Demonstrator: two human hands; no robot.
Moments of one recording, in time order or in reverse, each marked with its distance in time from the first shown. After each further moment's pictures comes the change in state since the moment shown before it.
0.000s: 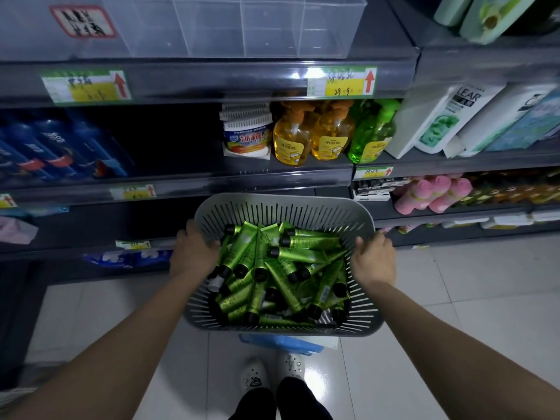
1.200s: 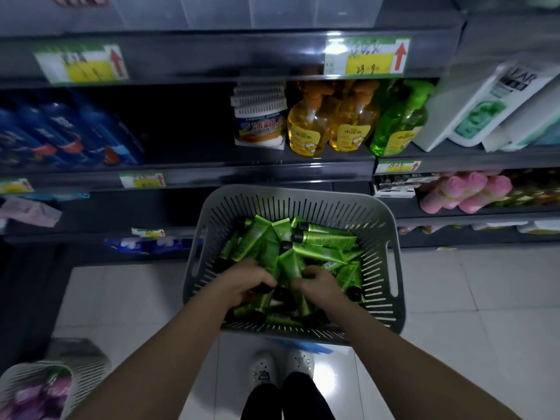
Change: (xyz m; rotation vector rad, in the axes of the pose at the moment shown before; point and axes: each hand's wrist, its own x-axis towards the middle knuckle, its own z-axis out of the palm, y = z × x) left_hand -0.032 0.023 0.055 -0.440 -0.675 -0.321; right_hand -0.048 -0.038 0.068 0.392 -0.747 0.091
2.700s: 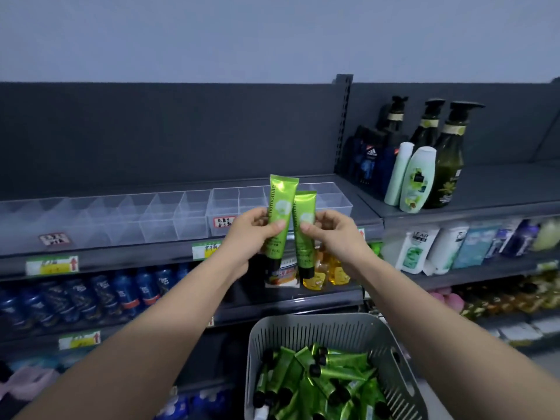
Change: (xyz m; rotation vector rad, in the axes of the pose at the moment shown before) left_hand -0.249 0.176 -0.134 -0.232 0.086 1.097; right_hand -0.182 -0.276 -0.068 0.341 0.301 -0.905
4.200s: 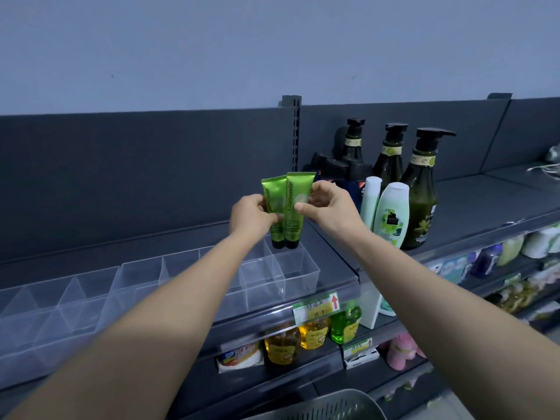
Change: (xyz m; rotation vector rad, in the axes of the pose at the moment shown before) left_hand 0.230 0.030 0.096 0.556 0.082 0.179; right_hand 0.176 -0.023 -0.098 -0.254 0.281 -0.195
